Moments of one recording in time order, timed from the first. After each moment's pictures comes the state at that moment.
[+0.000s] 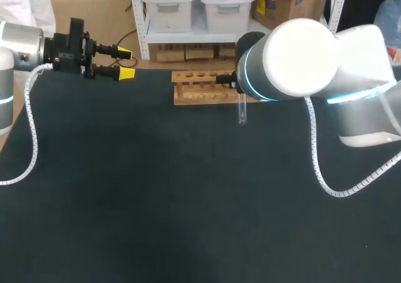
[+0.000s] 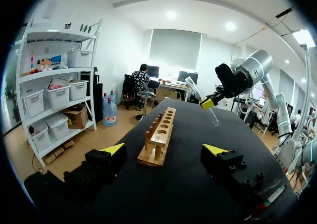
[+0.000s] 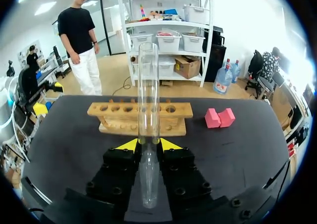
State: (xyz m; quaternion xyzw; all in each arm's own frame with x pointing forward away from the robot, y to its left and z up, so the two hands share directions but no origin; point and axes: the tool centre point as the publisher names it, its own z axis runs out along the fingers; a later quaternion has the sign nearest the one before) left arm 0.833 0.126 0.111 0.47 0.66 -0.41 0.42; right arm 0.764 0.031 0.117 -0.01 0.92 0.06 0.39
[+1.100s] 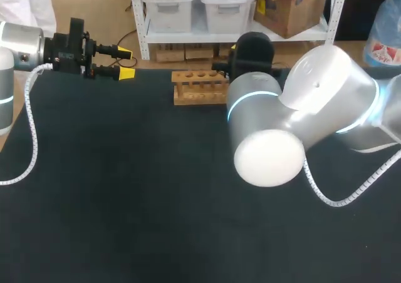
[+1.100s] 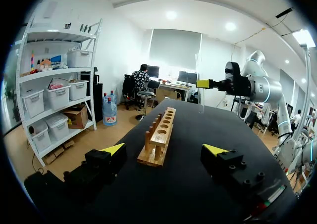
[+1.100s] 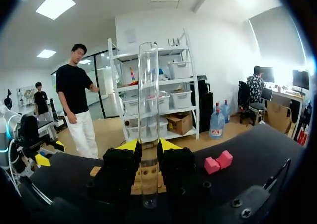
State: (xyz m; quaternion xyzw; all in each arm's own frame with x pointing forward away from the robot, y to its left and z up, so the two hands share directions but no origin) left arm 0.833 0.126 0.111 0.47 0.66 -0.41 0.42; right arm 0.802 0.026 0.175 0.05 0.77 0.04 0.63
